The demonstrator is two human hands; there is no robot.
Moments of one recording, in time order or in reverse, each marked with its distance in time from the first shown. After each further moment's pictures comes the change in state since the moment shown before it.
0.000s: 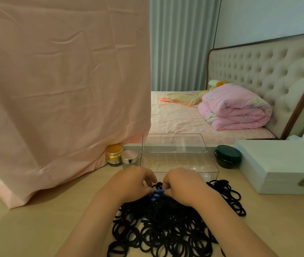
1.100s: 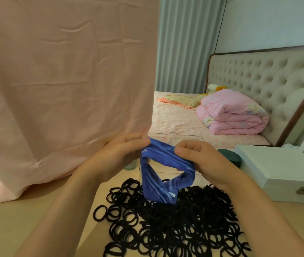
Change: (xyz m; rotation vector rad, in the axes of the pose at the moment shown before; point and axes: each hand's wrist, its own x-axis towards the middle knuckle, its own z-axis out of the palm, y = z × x) left_hand -0.025 0.000 -0.062 -1.125 0.070 0.324; right_hand -0.028 0.021 -0.062 1.323 0.139 -0.088
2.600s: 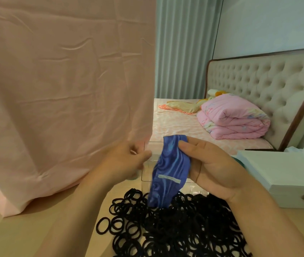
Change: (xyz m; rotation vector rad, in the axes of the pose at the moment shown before) left_hand 0.008 0.009 0.008 0.510 0.359 -0.309; right_hand -0.013 -0.025 0.014 0.477 -0.130 -0.079
